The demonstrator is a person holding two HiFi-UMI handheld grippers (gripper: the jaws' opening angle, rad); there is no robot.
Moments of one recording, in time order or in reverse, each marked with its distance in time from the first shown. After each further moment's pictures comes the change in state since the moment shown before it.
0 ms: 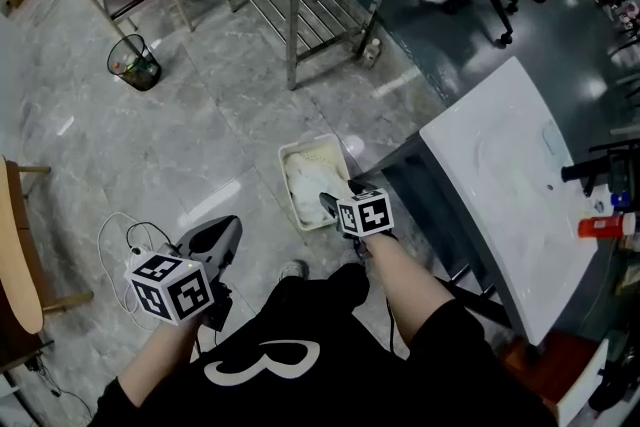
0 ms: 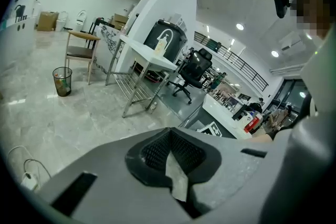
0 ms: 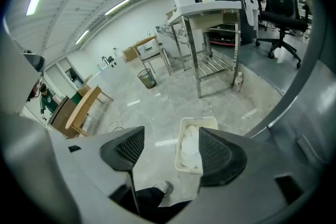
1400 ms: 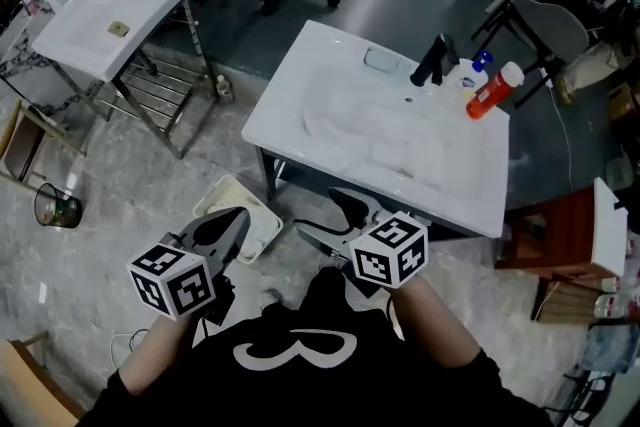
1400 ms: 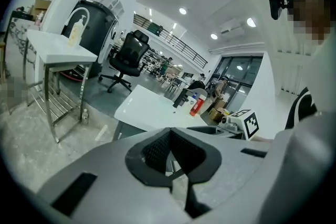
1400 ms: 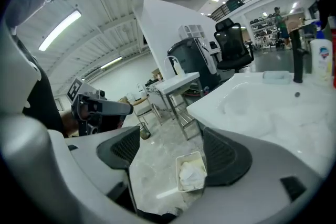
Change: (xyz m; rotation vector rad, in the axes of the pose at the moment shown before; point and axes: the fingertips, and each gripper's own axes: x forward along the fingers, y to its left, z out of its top) left arm 0.088 -0.288 0.022 0.376 0.184 -0.552; right arm -0.373 -0.011 0.008 0.206 -0.560 -0.087
